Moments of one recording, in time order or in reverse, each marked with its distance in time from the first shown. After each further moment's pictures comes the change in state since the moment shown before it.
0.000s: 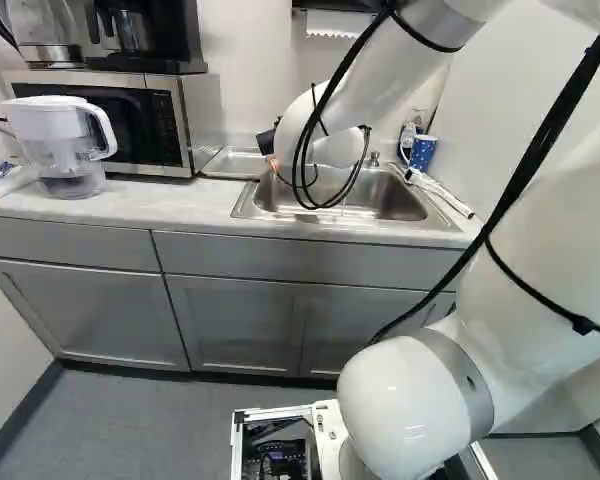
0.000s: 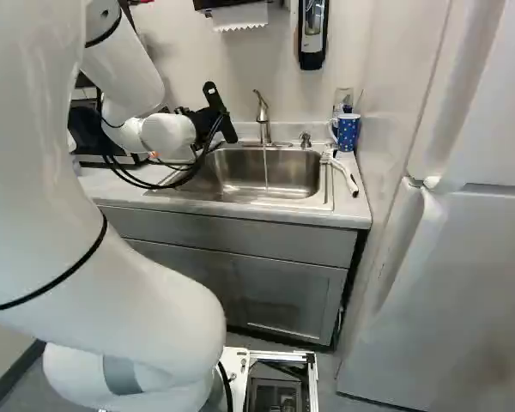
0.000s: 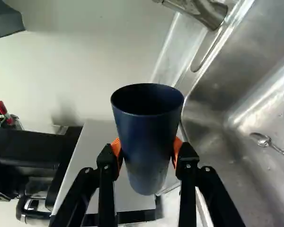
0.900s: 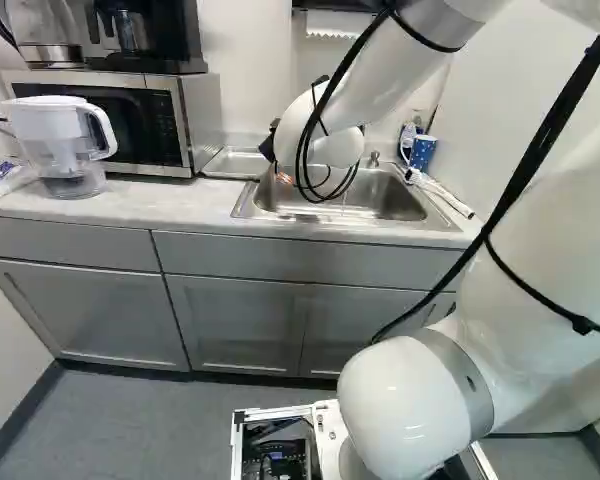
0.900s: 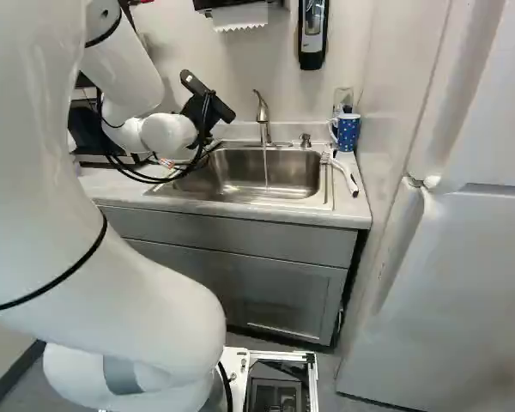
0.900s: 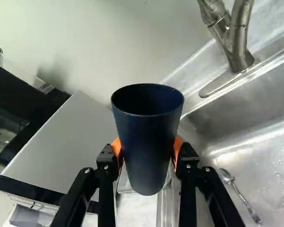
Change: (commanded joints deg) arm 0.0 0.0 0.0 0.0 0.0 -27.1
